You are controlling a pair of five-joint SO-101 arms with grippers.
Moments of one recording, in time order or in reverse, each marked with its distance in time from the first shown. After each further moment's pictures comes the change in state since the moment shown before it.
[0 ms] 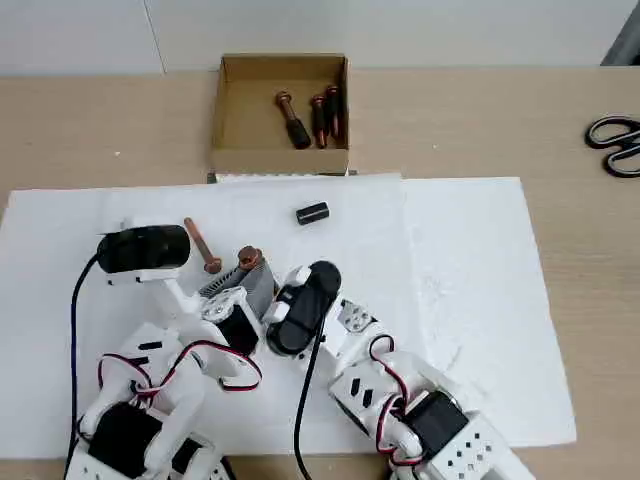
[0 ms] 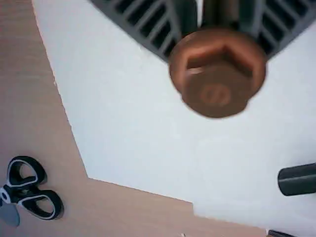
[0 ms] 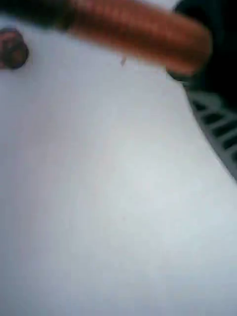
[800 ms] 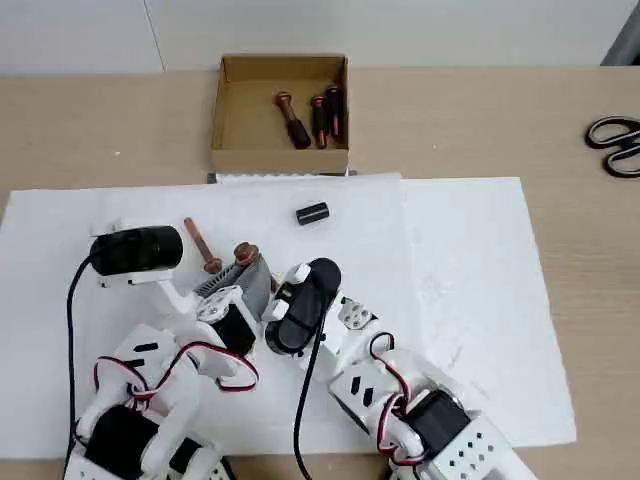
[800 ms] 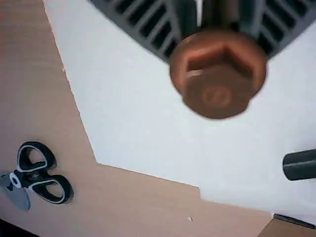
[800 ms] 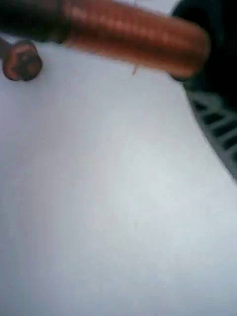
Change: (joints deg) left arm 0.0 -0.6 -0.3 -0.2 0.4; right arm 0.9 0.1 -2.2 0.2 0.0
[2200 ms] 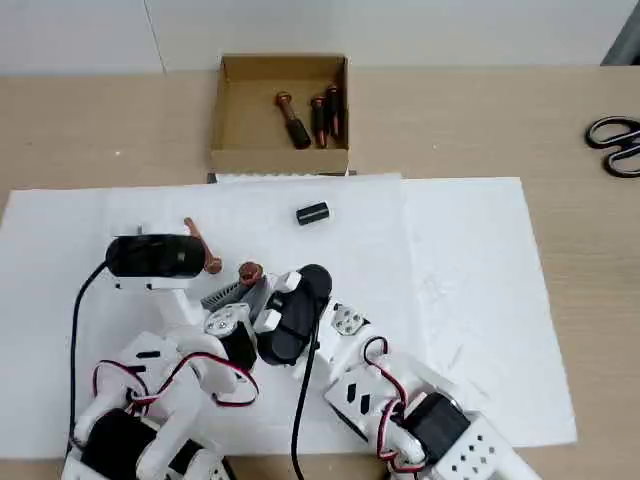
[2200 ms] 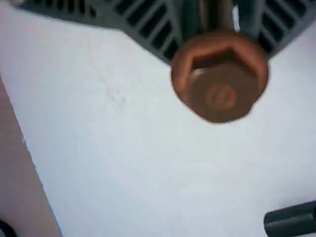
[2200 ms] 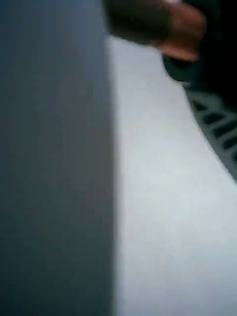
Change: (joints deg) left arm 1.6 -0.1 -2.1 9.3 -5.9; right arm -3.3 0.1 -2.3 1.3 -0.6
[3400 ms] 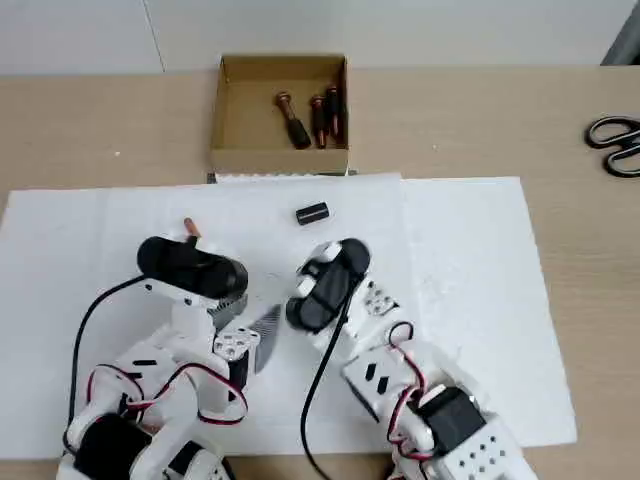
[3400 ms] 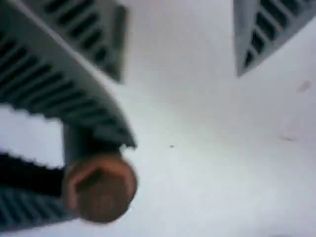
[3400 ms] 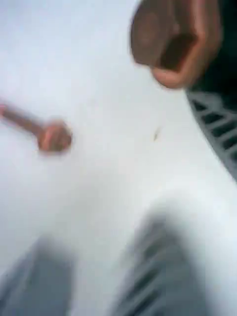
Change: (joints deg) left arm -0.4 0.2 -2.8 9.1 -22.9; right arm 10.9 -0.2 -1.9 0.0 0.2
